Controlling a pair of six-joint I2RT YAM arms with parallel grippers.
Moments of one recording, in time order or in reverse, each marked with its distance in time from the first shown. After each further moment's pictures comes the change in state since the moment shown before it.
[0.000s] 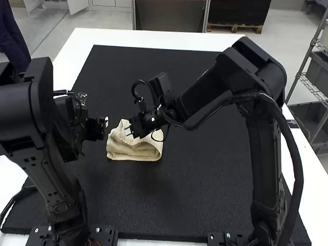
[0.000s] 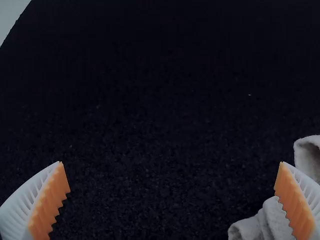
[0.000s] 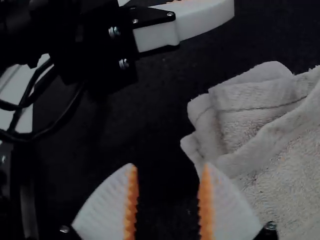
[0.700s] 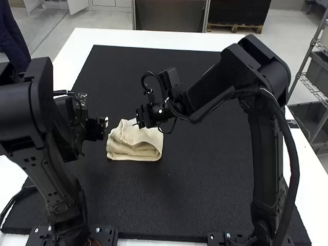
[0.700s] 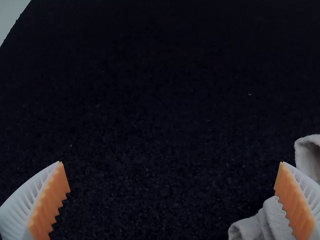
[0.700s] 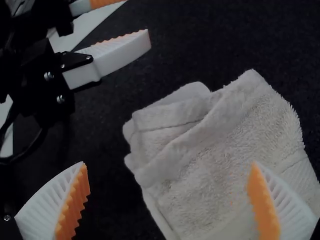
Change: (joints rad) left arm 0.000 0.000 0.000 0.000 -0.001 0.000; right arm -0.095 0.000 0.000 0.022 0.006 0.007
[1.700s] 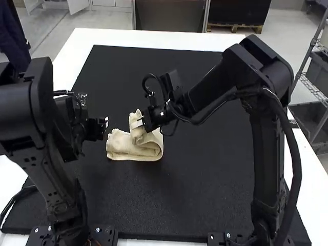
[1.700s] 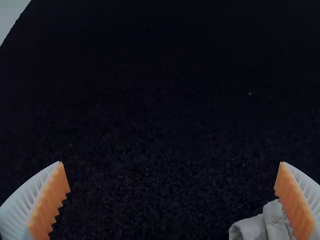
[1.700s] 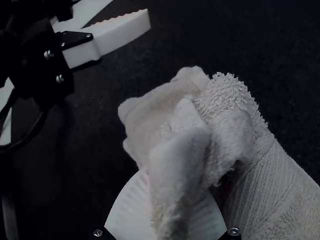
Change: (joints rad) left arm 0.000 0.000 0.000 -0.001 0.000 0.000; right arm -0.001 -0.017 -0.028 -0.013 0.000 -0.021
